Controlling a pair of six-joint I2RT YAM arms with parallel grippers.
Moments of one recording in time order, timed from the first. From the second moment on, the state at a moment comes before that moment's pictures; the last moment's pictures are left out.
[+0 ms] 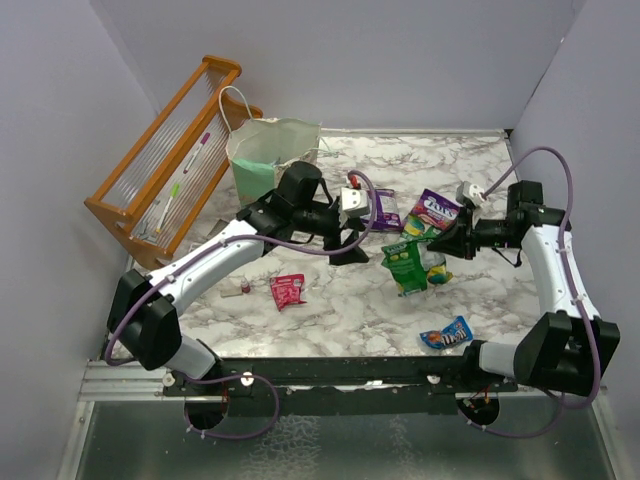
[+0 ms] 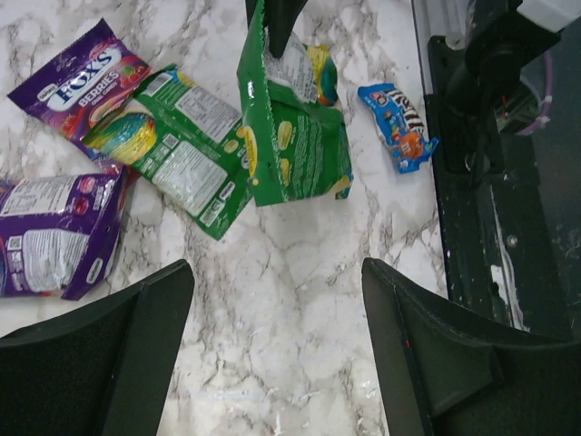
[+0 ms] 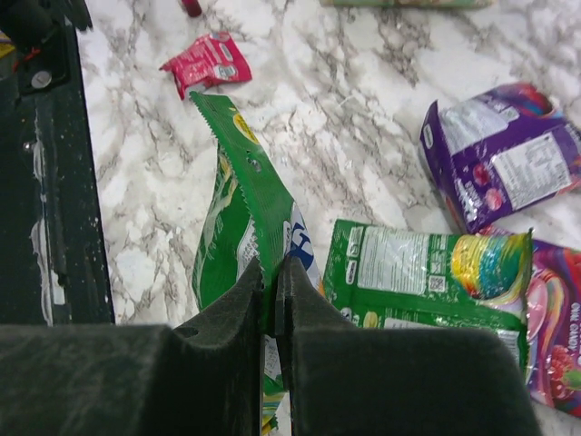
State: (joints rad) left arm -0.70 1.47 1.23 -0.30 0.82 0.33; right arm -0.20 1.30 1.06 -1.11 -1.20 -1.18
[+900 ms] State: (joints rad) left arm -0.83 1.59 1.22 0.02 0.83 -0.08; right arm -0.19 0.86 0.80 -0.61 -1.38 -0.71
